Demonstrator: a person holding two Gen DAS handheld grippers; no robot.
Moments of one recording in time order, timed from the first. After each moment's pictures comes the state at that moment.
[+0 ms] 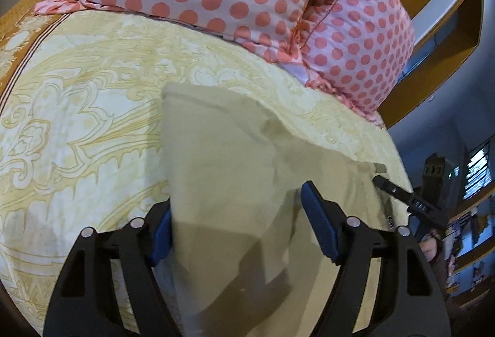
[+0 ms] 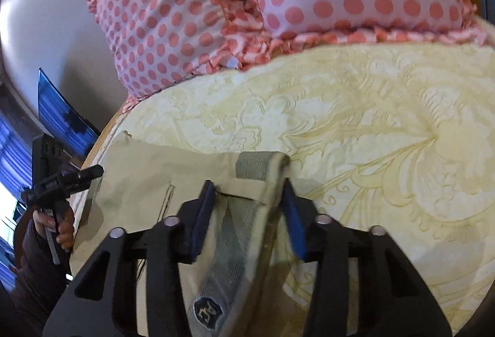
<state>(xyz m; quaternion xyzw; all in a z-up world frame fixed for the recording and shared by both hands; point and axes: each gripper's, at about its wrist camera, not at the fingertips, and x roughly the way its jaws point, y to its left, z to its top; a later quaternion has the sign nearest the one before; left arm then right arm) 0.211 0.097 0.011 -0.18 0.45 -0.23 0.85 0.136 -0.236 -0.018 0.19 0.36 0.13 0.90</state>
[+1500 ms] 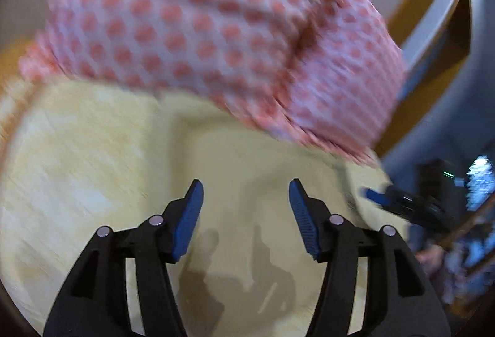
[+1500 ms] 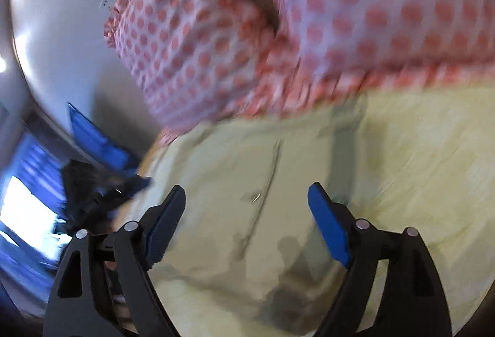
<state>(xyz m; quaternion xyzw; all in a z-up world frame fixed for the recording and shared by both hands) 0.250 0.072 0.052 -0.19 0.39 -0.24 0.87 0.217 -0.255 0.024 0.29 0.38 0.21 0.85</state>
